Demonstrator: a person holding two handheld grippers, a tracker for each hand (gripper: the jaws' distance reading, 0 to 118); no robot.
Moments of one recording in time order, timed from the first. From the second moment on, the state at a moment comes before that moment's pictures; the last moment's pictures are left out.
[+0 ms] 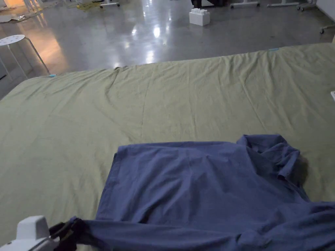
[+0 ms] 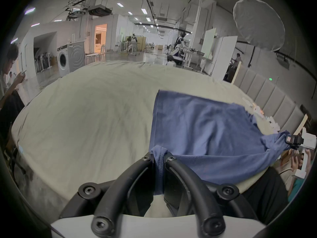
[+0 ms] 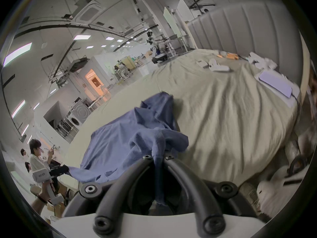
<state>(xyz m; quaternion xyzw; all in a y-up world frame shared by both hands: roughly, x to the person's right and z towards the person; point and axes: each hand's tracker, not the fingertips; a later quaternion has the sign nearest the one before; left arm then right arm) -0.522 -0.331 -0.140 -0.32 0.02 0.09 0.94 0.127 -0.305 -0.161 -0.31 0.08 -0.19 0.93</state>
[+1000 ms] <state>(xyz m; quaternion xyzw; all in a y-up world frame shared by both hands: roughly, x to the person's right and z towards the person) -0.478 -0.226 -0.109 -0.19 0.01 0.07 0.98 0.102 -0.242 -0.169 -0.17 0.04 -0.09 0.98</state>
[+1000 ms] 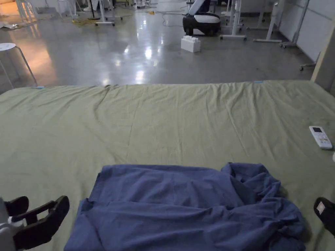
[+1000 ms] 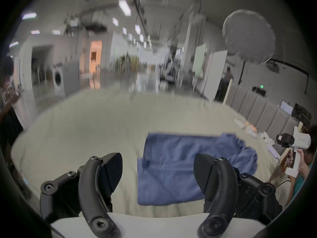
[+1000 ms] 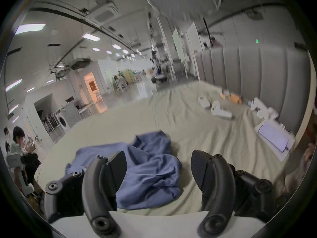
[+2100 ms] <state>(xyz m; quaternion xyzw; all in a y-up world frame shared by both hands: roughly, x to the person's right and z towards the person) -0.406 -0.195 -0.041 -0.13 0.00 0.00 0.99 0.012 -0.198 -0.070 -0.07 0.13 0.02 0.99</state>
